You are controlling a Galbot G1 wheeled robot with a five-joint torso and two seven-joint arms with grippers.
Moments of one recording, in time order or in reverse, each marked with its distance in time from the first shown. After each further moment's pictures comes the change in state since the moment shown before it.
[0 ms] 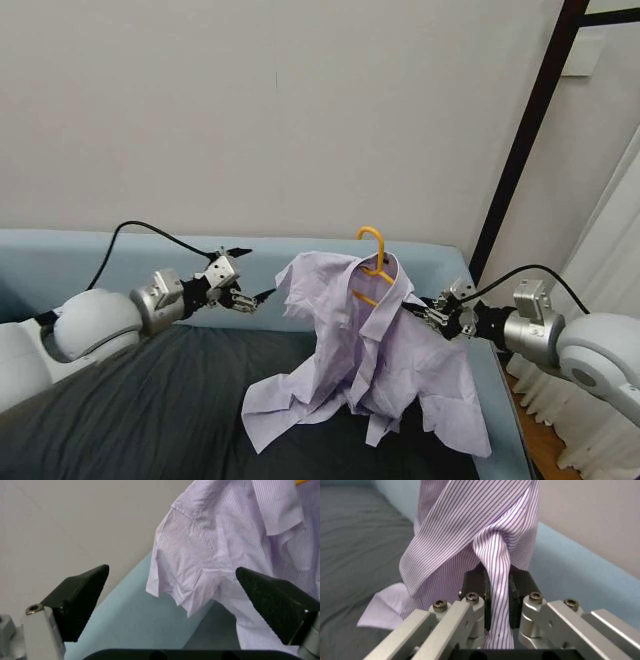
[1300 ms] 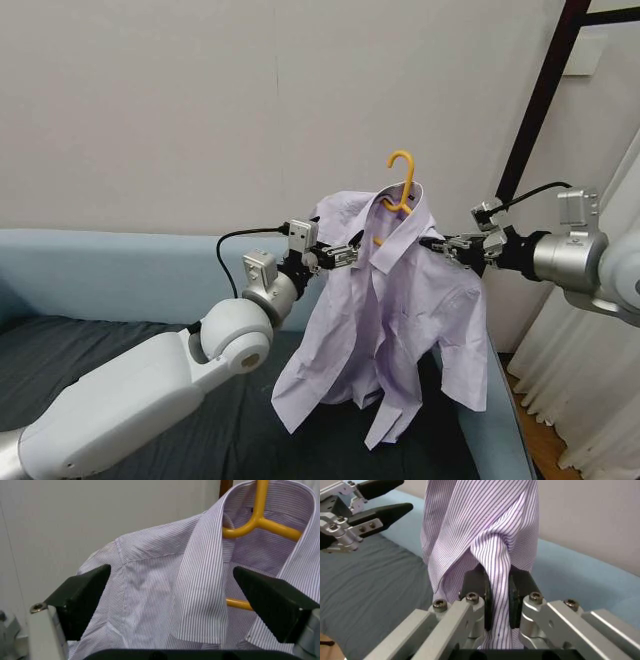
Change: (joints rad) left arm 0.008 -0.639 -0.057 0.051 -0.207 0.012 -0.452; right arm 0.410 -0.169 -0.122 0.074 0.679 -0.233 0.383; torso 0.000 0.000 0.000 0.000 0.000
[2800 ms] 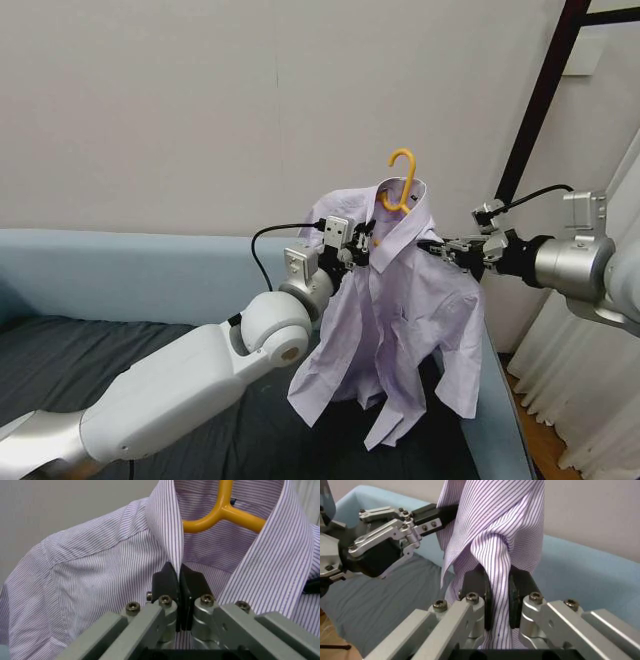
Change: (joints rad) left arm -0.028 -0.143 0.027 0.024 0.027 0.099 -0.059; right arm -0.014 0.003 0.018 0.071 0.134 0.005 0.131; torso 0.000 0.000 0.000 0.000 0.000
